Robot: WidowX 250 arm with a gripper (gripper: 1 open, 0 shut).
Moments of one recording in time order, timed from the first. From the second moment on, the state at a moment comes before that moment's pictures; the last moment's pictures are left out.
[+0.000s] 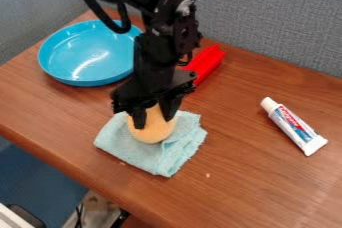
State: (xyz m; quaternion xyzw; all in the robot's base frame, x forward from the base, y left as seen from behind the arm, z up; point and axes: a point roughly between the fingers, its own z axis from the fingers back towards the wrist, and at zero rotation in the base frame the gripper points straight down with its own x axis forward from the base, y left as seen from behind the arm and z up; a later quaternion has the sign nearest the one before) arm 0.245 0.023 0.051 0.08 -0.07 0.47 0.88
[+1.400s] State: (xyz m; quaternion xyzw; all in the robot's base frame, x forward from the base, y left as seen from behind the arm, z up) arm 0.263 0.069 0.138 -0.01 -0.07 0.54 0.84
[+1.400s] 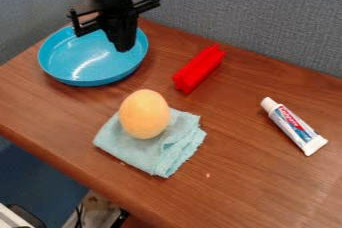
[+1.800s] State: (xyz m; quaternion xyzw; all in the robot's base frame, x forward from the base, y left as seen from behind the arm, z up) arm 0.273 0.073 0.133 -0.01 -0.09 0.54 0.83
